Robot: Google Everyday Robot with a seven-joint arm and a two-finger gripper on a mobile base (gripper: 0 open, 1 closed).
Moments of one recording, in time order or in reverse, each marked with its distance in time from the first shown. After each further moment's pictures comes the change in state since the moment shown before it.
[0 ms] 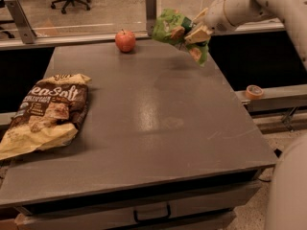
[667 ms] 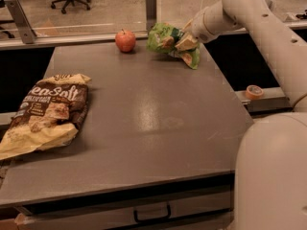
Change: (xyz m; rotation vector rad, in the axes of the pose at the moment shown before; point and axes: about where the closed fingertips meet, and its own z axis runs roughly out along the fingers) arm 0.022 -0.007 0.072 0.003 0.074 -0.039
